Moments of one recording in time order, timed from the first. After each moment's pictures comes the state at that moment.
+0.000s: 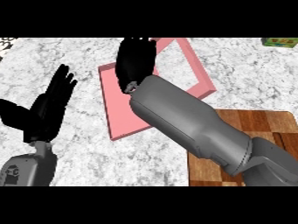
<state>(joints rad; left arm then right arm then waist) -0.20 0.09 0.05 -1.62 0.10 0.07 0.24 -1.29 -0.01 0.82 -0.75 0.60 -0.22 1.06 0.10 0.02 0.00</state>
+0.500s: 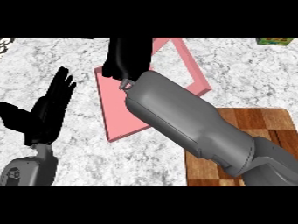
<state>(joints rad) -0.18 0.09 0.04 -1.62 0.09 0.08 0.23 -1.31 -0.01 0.73 -0.83 0.66 -0.65 1.01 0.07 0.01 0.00</state>
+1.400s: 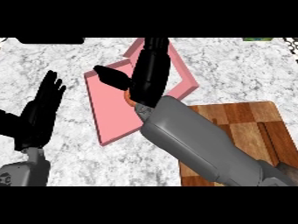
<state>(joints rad) -0.14 0.10 0.08 -1.63 0.09 0.10 0.22 -1.03 0.00 0.64 -1.12 0.75 -1.11 1.02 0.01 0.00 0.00</state>
